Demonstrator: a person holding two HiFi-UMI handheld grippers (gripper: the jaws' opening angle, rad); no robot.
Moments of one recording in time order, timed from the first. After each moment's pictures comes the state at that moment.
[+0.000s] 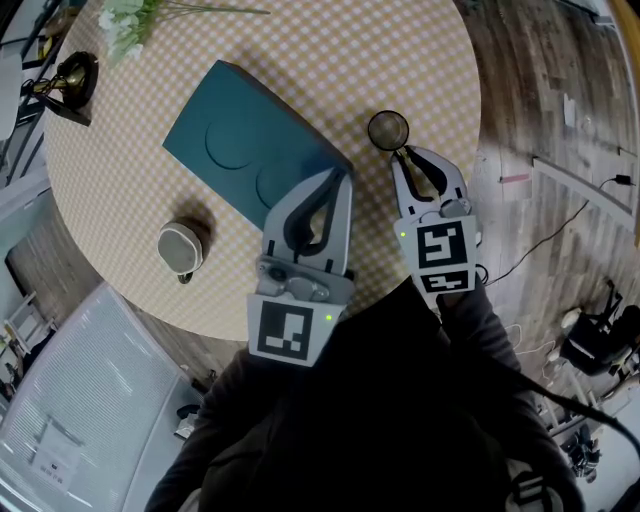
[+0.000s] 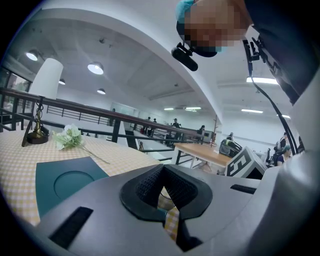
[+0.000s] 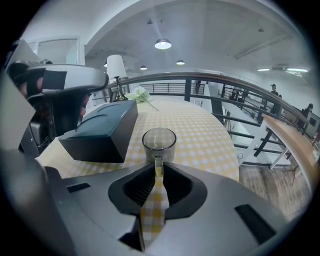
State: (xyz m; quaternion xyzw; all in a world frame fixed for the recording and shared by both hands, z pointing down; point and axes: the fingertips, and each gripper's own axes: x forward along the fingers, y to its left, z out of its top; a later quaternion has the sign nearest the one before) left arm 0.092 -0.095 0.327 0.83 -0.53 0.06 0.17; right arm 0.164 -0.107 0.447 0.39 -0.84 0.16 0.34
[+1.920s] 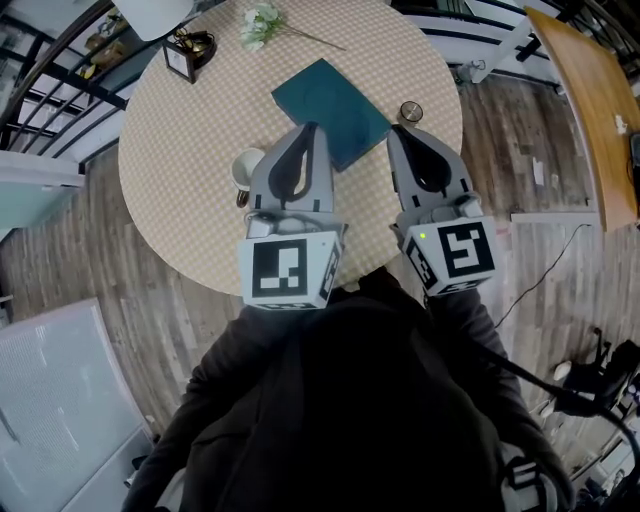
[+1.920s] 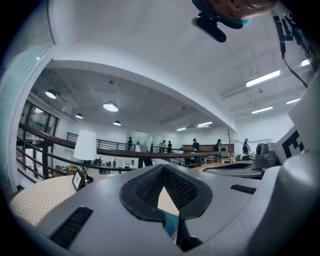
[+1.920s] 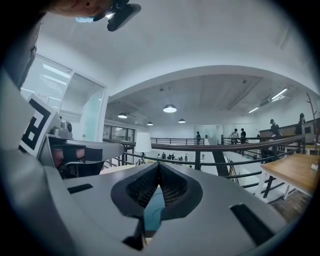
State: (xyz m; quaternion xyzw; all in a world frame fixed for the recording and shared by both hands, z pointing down) left arm -0.028 0.059 0.135 0.78 -0.63 -0.01 0.02; right arm 0.063 0.043 0.150 0.43 -0.90 -0.01 0.05
